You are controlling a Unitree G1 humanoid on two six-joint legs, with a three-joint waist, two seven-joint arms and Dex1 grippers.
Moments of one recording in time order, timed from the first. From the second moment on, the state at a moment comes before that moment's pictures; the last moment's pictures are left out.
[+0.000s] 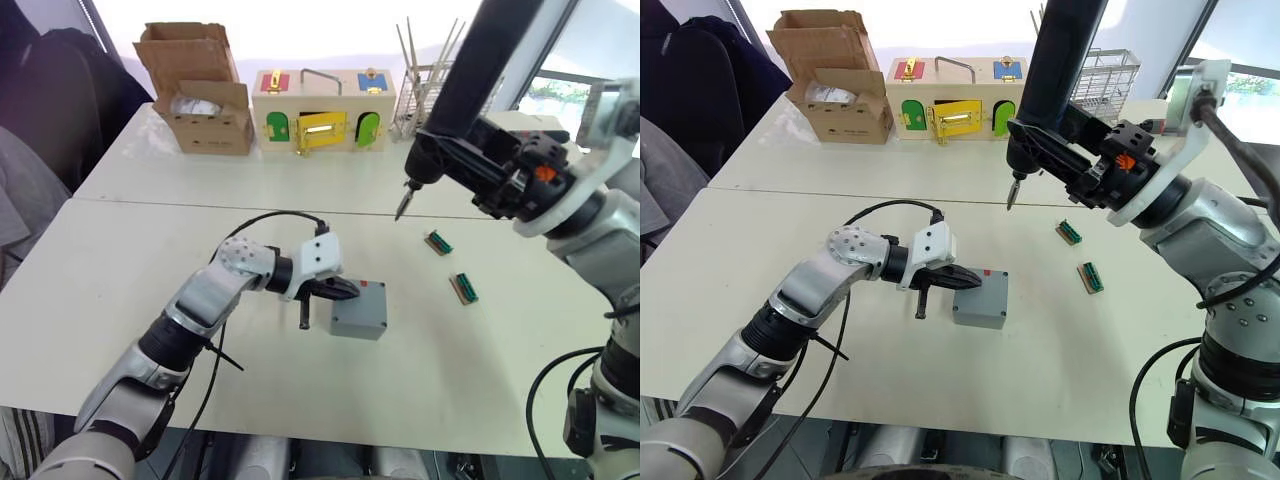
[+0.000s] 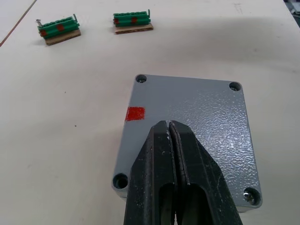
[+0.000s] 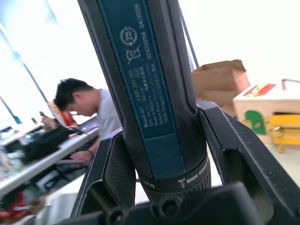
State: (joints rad) left arm -0.64 0.47 -0.42 -0.09 -0.21 0.52 -1.07; right arm -0.54 -0.69 -0.36 -0.54 1.17 0.83 0.35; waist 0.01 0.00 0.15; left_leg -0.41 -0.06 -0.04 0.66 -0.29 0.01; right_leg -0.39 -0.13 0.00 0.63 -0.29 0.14
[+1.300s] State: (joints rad) left arm -0.56 0.50 -0.39 -0.45 -0.38 0.68 -1.01; right arm -0.73 -1.24 0.27 0.47 0.53 1.38 0.89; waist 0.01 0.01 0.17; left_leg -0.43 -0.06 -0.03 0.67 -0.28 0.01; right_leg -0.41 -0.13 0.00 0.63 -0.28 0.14
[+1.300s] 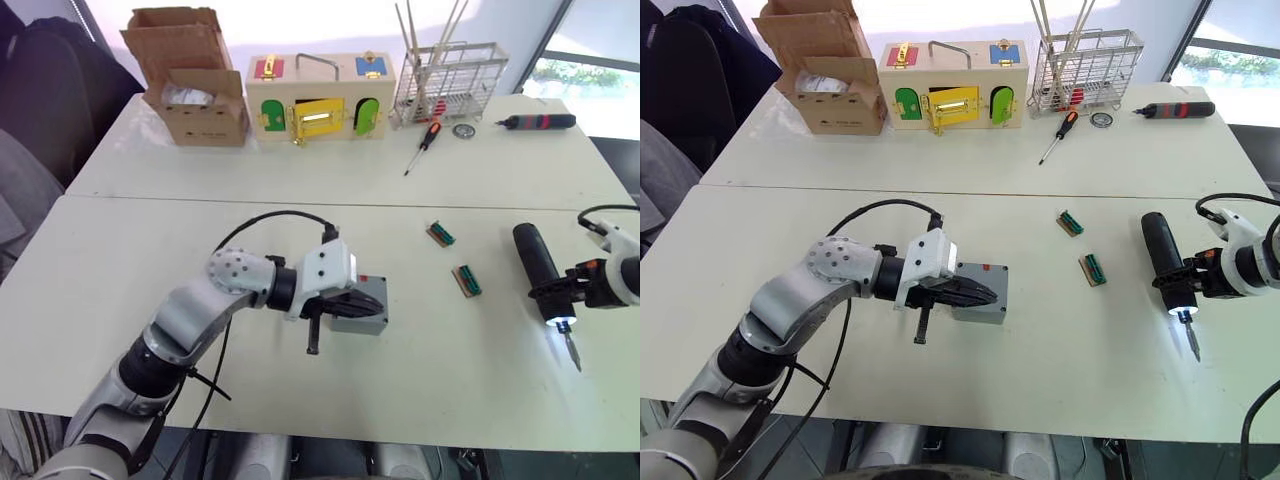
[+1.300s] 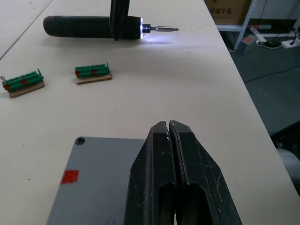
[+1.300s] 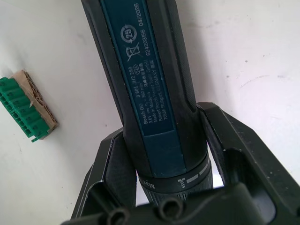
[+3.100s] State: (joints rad) left arm -0.69 0.43 -0.46 0.06 -0.02 0.47 -0.94; right arm -0.25 -0.95 0.11 -0.67 0.65 1.06 0.85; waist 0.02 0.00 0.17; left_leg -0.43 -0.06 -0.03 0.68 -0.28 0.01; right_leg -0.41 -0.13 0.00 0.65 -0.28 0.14
